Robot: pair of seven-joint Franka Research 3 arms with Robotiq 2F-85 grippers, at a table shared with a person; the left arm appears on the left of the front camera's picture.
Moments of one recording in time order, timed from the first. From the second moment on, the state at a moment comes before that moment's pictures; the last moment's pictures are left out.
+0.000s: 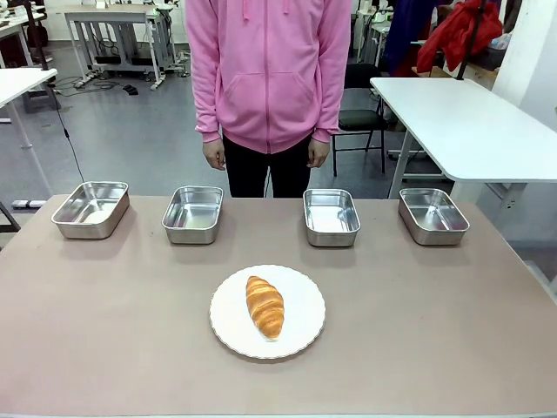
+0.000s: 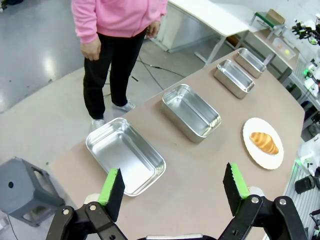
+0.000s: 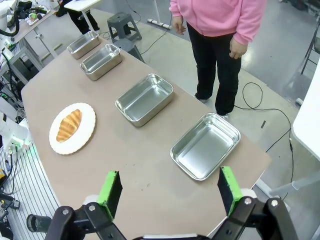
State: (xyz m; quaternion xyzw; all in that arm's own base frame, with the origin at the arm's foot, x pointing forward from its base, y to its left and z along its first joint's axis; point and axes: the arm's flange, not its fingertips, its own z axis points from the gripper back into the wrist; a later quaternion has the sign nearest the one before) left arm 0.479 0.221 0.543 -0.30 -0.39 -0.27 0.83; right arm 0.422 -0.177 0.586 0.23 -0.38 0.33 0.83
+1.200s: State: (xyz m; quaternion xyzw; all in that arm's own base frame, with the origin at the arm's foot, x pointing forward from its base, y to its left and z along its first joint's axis) left arm 0.479 0.221 0.543 -0.30 -0.39 -0.27 0.83; right arm 0.422 -0.177 0.586 0.23 -0.38 0.33 0.83
